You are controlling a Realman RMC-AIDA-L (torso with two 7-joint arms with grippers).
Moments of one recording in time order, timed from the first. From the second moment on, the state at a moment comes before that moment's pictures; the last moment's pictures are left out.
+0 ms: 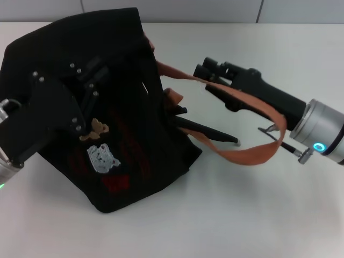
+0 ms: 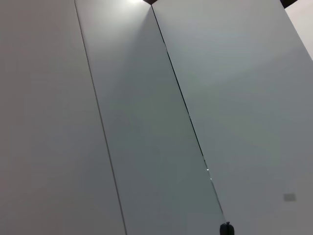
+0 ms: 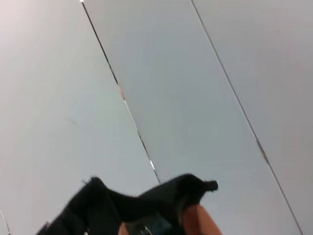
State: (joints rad) left arm -0.35 -2.07 0.87 0.25 1.24 1.82 -0.37; right arm 0.67 2.08 -0.10 0.02 -2.07 -1.49 0.92
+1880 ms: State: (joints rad) left arm -0.36 -2.07 0.91 0.23 1.24 1.83 -0.35; right arm 0.75 2.09 -0.04 0.06 -2.23 -1.37 0.71
